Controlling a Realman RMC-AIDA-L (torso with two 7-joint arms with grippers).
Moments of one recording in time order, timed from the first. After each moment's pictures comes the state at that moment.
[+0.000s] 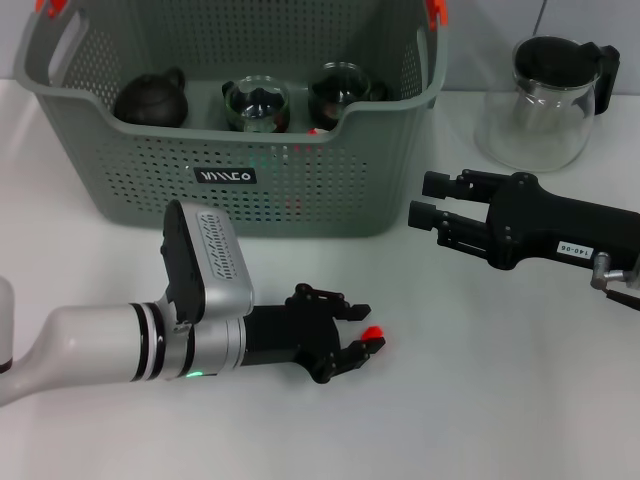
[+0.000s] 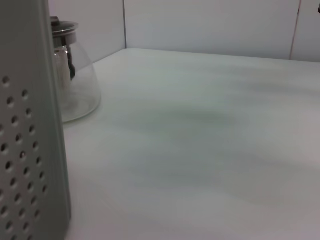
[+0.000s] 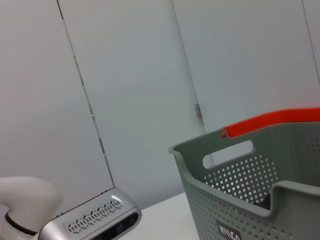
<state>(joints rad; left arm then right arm) -0.66 -2.18 1.00 0.23 1.79 1.06 -0.85 0.55 2.08 -0.80 -0.52 -1.71 -1.55 1.28</state>
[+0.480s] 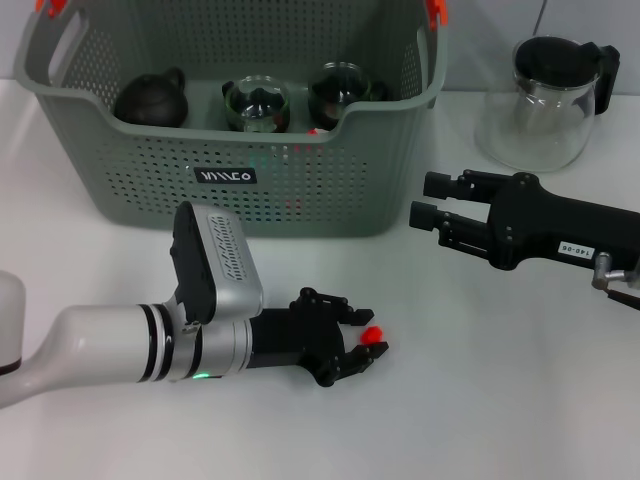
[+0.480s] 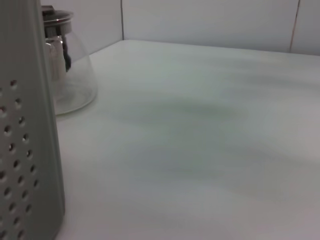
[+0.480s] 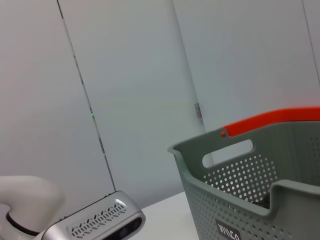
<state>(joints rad) -0.68 -2.18 1.00 0.19 1.79 1.03 -0.85 0.55 2.08 -0.80 -0.52 -1.71 -1.55 1.28</state>
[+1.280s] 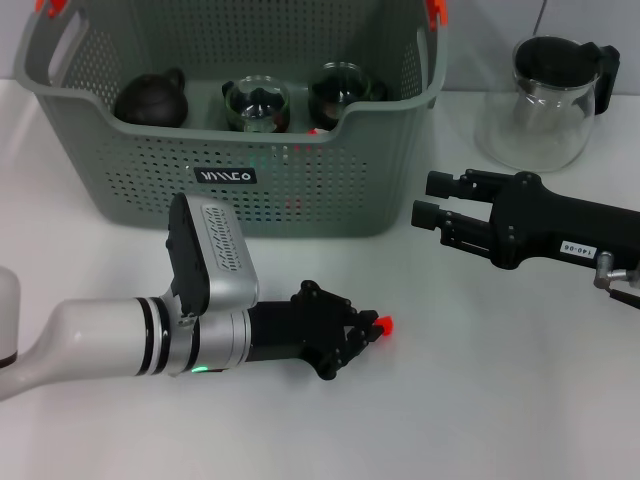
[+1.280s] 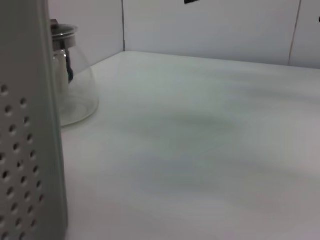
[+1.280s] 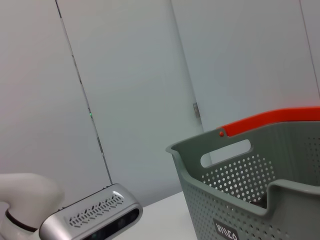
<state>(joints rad) -0.68 -2.18 0.99 0.22 1.79 1.06 -0.88 0.55 2.08 -0.80 -0.52 -1.71 -1.55 1.28</state>
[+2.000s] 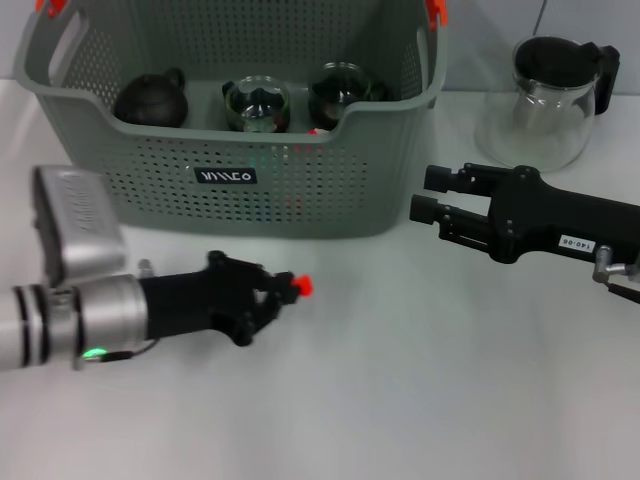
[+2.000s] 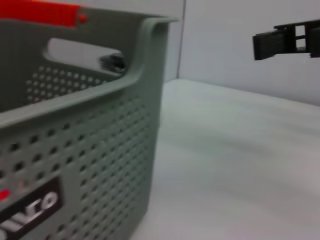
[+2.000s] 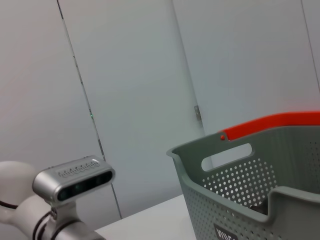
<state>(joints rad) -0.43 -2.13 0.97 0.60 1.82 1.26 -1.15 0.56 2.07 -0.80 -0.52 -1.71 -1.55 1.28</state>
